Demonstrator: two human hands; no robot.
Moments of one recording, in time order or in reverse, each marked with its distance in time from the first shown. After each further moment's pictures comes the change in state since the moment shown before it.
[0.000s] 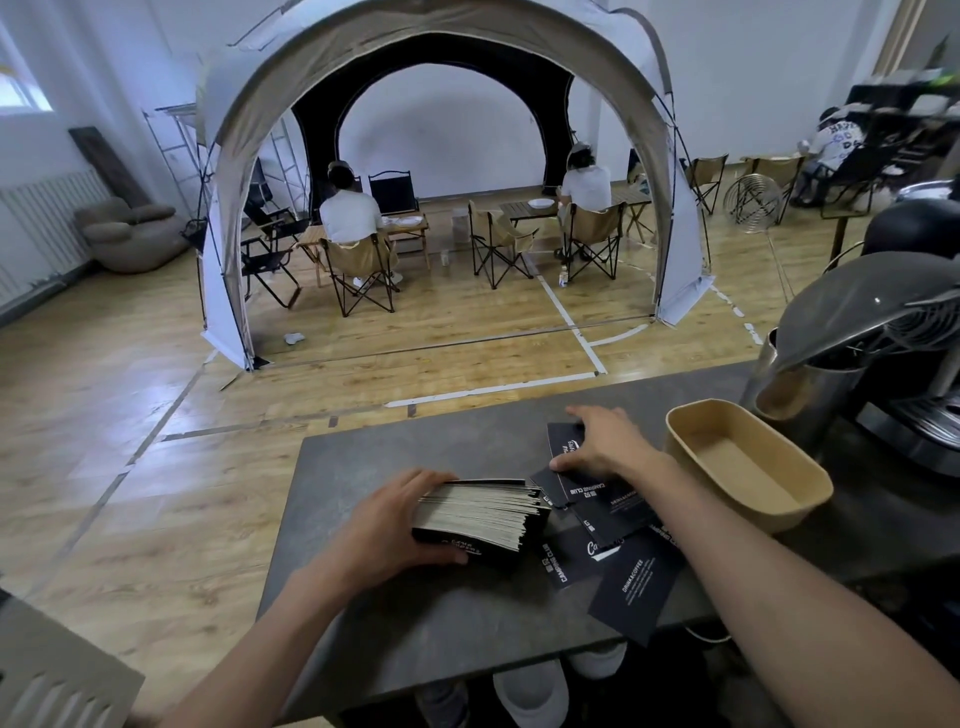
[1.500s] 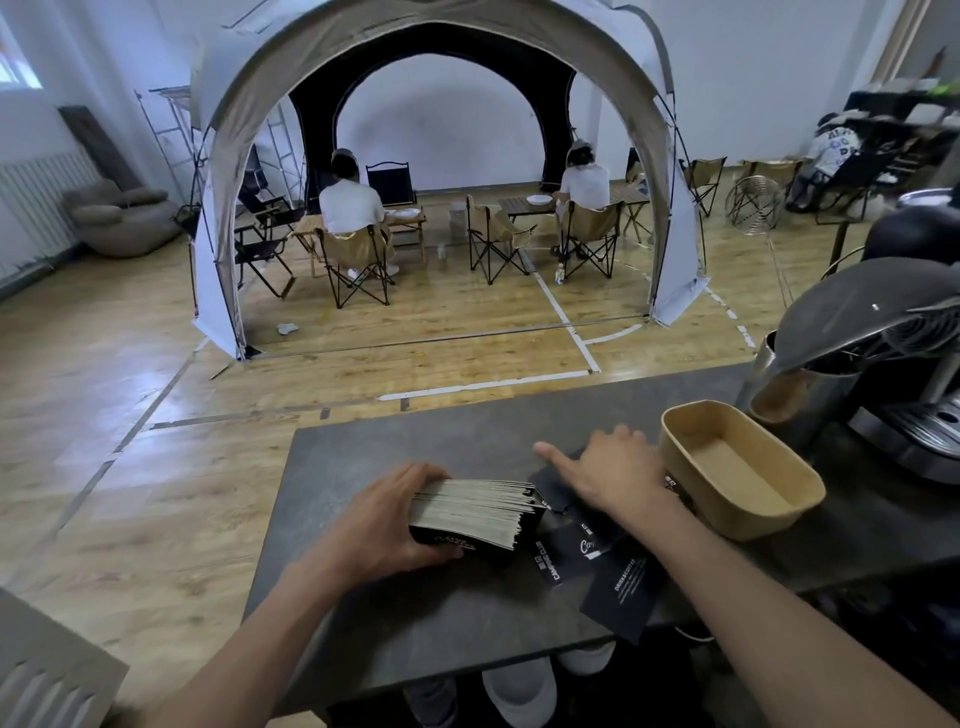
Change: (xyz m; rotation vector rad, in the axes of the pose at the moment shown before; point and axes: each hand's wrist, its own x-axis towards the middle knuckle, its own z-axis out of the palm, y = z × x) left_hand 0.000 0.007 -0.004 0.026 0.003 0.024; right_hand -0.049 -0.014 0.009 -0.286 0.129 0.161
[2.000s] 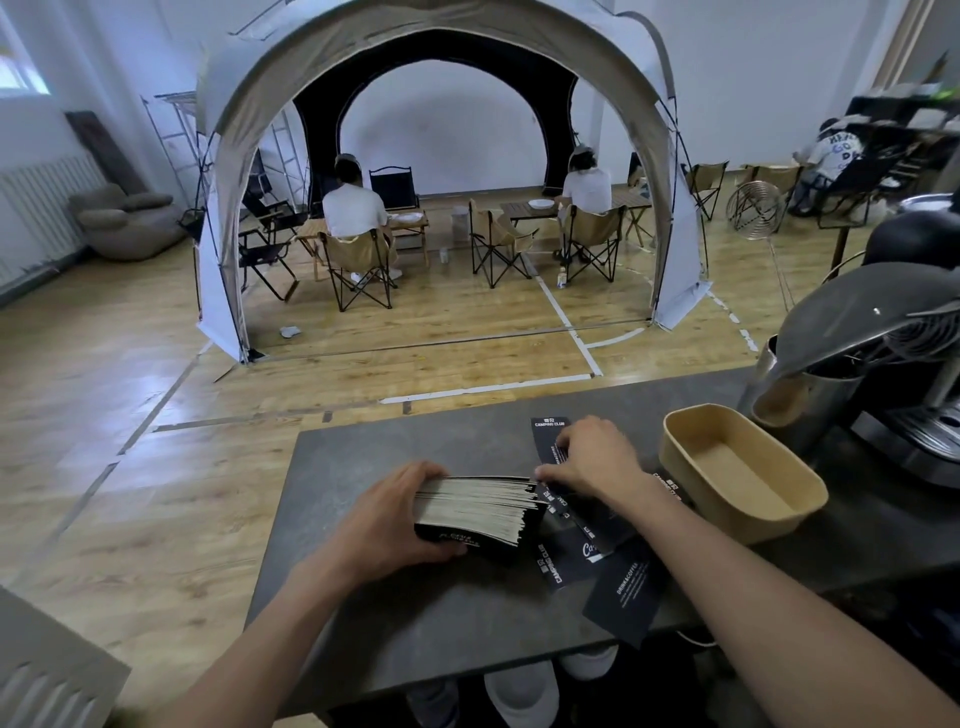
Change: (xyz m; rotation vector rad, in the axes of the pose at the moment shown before) left_hand 0.002 0.002 0.002 -0.017 0.004 -0.111; right_hand 0.024 -0.012 0.001 0.172 -0.030 -0.184
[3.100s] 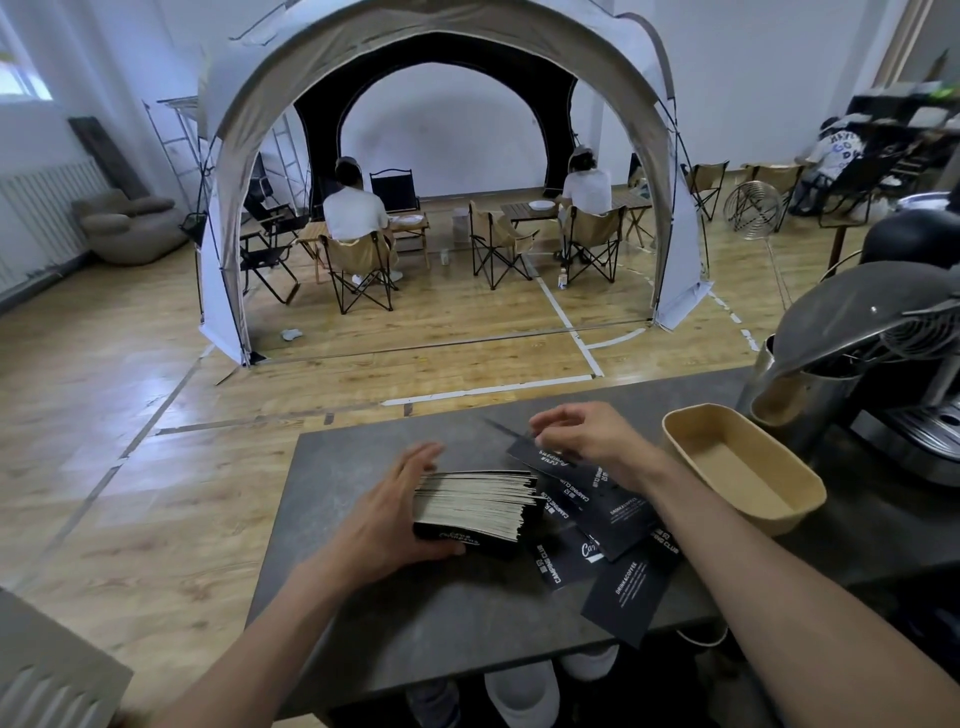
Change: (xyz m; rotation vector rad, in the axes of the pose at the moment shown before) left_hand 0.002 -0.005 0.005 -0.021 0.015 0.021; right_hand 0.002 0.013 -0.015 1.025 -0.193 -0.086
